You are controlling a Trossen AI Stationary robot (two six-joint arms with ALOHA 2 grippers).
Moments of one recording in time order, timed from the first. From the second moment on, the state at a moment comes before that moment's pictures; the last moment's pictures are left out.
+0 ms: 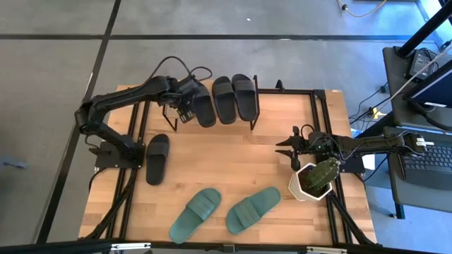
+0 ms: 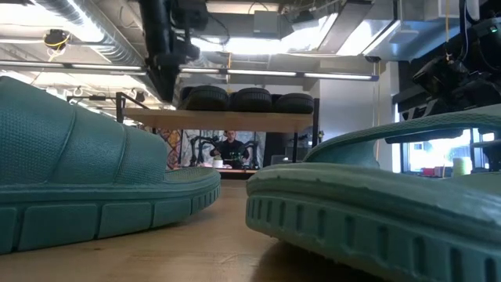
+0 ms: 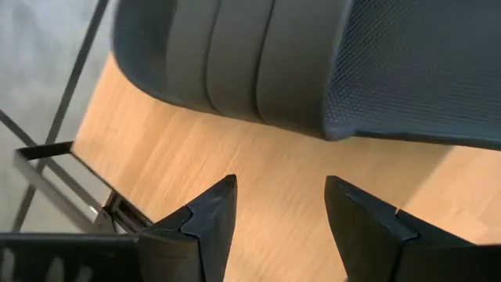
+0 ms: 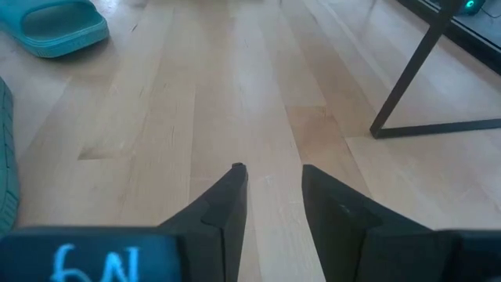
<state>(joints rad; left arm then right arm) 0.49 1.47 1.33 -1.14 -0.33 -0.03 -0.05 0.49 0.01 0.07 0.06 -0.01</state>
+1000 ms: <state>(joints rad) 0.54 1.53 1.33 -0.96 -0.38 0.13 -0.05 0.49 0.01 0.07 0.06 -0.01</state>
